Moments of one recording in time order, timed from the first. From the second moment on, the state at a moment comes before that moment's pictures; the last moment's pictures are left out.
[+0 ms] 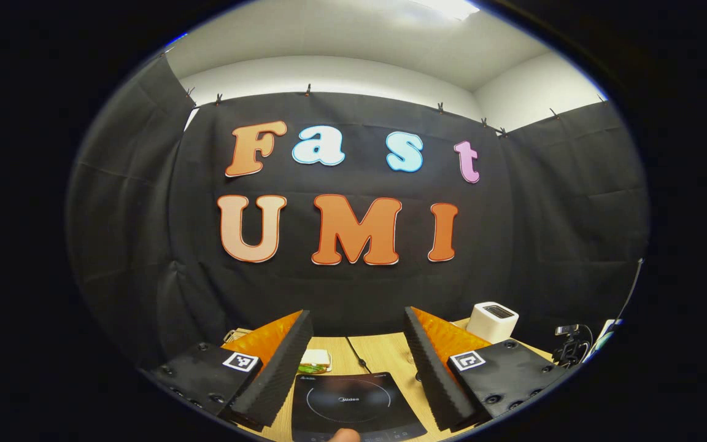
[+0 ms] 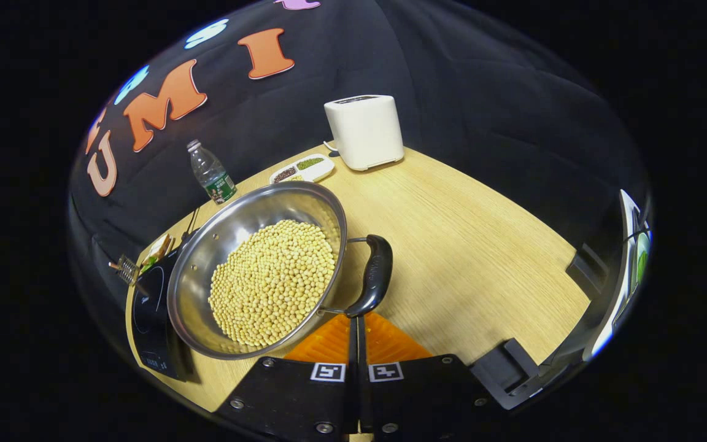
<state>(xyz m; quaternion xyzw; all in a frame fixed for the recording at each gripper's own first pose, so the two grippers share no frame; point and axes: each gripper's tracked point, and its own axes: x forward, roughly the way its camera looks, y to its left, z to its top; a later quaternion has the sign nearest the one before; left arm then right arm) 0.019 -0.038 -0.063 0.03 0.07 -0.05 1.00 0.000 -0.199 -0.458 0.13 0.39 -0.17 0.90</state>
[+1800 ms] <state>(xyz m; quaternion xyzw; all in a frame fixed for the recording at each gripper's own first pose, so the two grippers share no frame) 0.052 -0.048 -0.089 0.04 0.09 -0.04 0.99 0.101 -0.238 -0.474 0.14 0.38 -0.19 0.90</state>
